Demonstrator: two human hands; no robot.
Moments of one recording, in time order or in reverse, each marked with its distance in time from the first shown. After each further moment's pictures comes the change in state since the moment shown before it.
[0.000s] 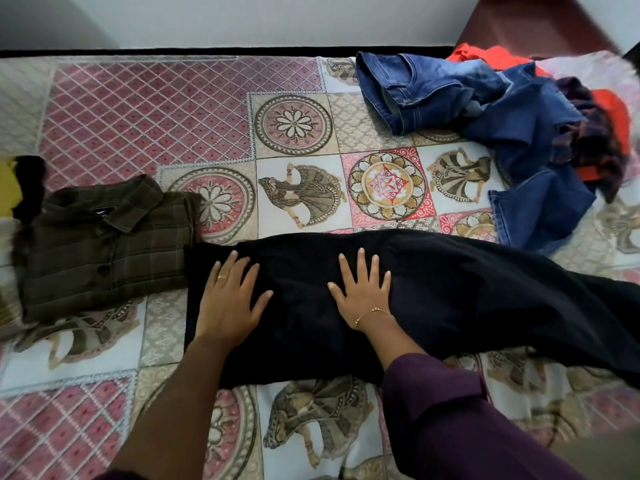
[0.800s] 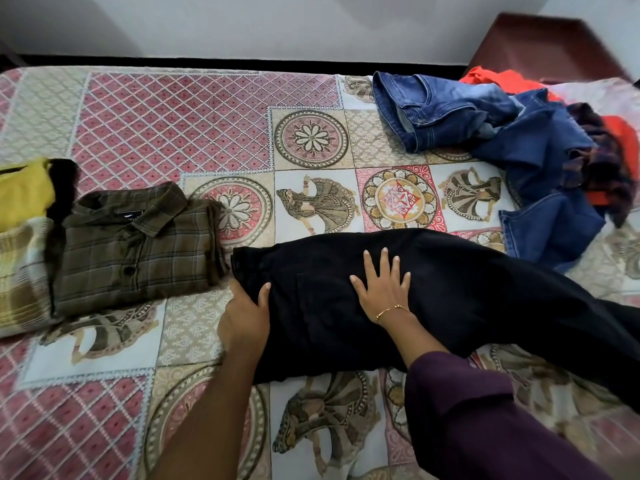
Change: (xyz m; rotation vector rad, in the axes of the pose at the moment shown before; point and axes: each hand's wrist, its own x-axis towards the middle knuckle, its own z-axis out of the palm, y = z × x) left_hand 0.000 0.035 -0.018 -0.432 -0.073 -0.815; right_hand 0.013 0.008 -0.025 0.022 0.063 0.061
